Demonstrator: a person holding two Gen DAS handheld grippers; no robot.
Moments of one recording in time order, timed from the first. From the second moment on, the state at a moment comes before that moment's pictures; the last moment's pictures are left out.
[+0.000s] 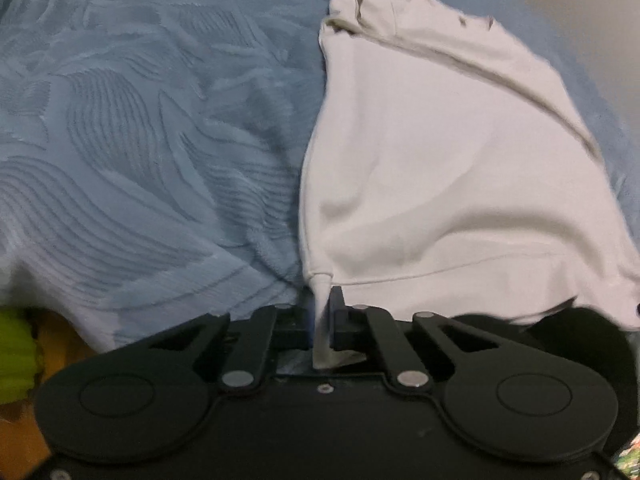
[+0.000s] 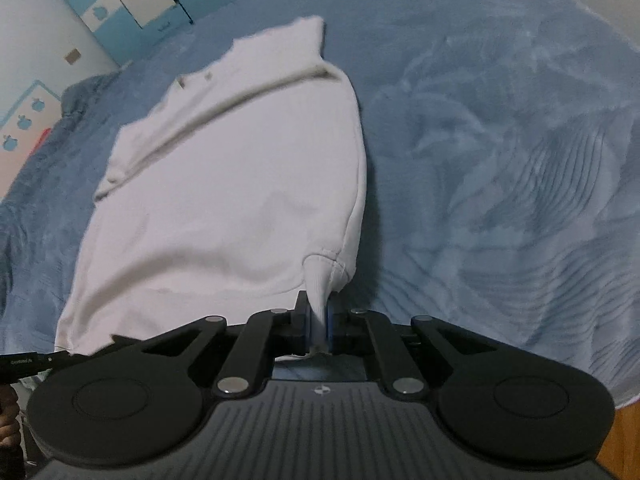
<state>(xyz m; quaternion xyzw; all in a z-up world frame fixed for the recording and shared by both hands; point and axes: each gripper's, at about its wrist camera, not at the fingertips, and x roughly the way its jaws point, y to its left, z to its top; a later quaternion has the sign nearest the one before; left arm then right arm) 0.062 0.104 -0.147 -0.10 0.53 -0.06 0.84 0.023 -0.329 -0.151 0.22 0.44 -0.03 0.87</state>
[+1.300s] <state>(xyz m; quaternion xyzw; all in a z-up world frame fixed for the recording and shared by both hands) 0.056 0.106 -0.159 -0.18 0.53 -0.06 0.82 0.013 -0.329 -0.165 0.22 0.46 -0.05 0.86</state>
